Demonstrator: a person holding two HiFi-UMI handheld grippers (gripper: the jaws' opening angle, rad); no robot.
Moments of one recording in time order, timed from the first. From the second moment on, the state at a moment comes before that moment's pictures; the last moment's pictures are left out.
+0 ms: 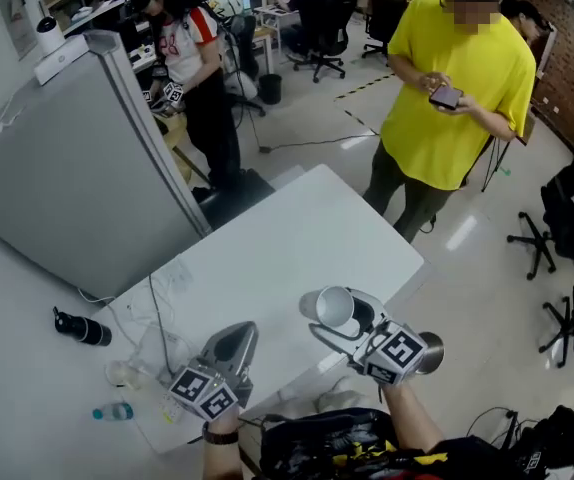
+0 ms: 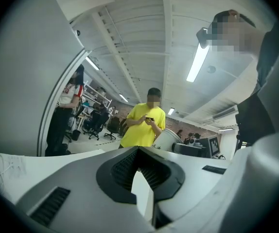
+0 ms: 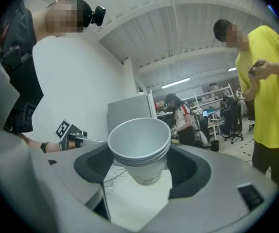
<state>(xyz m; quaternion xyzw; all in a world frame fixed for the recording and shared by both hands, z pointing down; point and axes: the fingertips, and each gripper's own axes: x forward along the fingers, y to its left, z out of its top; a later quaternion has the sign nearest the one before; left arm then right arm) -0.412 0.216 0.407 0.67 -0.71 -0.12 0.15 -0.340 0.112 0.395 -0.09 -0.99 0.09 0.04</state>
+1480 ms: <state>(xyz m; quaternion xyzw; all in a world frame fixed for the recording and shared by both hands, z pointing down) -0.230 -0.111 0.381 0.88 -0.45 -0.06 0.14 -0.098 -0.145 0.340 0.29 -0.95 0.07 -0.05</state>
